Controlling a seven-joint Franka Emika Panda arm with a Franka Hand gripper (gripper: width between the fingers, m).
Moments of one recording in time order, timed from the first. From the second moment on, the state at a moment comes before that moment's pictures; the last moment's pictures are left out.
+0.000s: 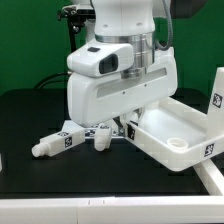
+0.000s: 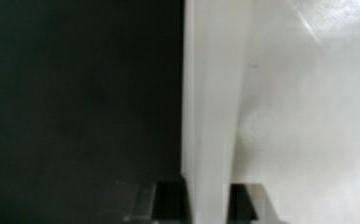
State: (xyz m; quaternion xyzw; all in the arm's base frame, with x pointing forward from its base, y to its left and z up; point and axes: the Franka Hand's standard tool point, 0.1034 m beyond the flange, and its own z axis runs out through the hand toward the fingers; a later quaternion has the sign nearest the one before) arm 0.544 0.017 0.075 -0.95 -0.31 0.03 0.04
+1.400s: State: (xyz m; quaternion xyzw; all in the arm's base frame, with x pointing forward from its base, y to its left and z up) arm 0.633 0.011 0.069 -0.72 -0.69 0.02 0.00
